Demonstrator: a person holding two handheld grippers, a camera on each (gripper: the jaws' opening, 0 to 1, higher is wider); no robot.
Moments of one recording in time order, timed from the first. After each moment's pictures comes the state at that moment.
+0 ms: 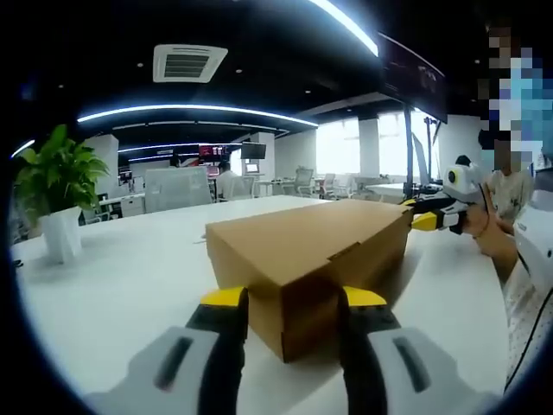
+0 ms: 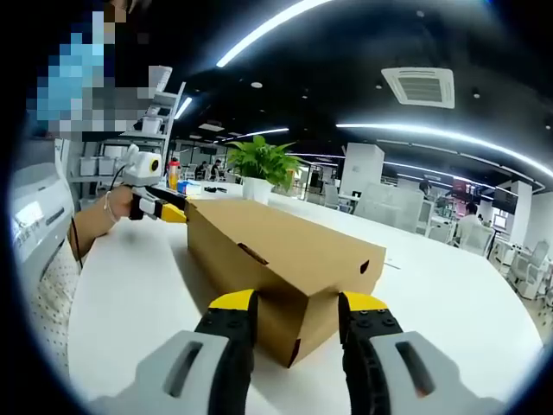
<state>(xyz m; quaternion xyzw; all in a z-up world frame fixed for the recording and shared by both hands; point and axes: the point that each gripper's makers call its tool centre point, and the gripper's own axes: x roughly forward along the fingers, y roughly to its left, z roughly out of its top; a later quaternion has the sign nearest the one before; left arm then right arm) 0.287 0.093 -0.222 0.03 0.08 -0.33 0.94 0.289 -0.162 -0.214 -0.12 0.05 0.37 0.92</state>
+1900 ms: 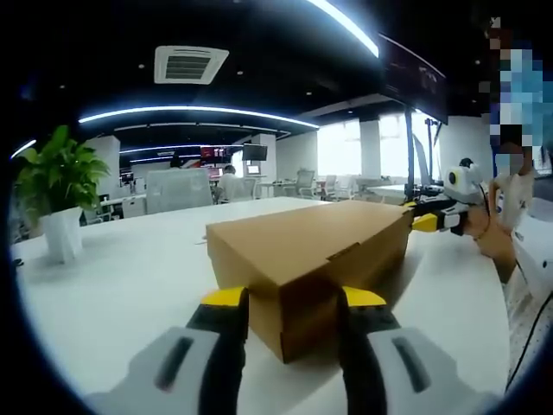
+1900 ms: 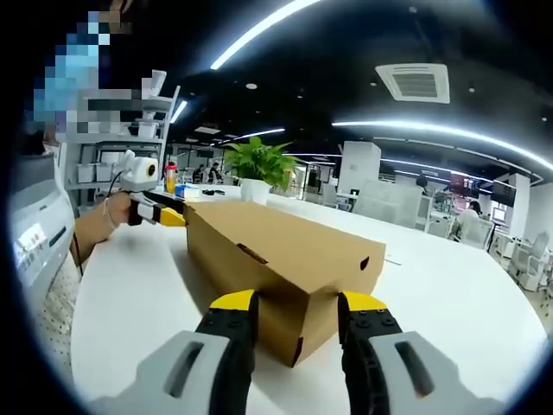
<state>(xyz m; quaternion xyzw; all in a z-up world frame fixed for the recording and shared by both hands) 0.287 0.092 -0.221 0.03 0.08 -0.32 0.94 0.289 -0.163 -0.215 -0.11 0.05 0.37 0.92</state>
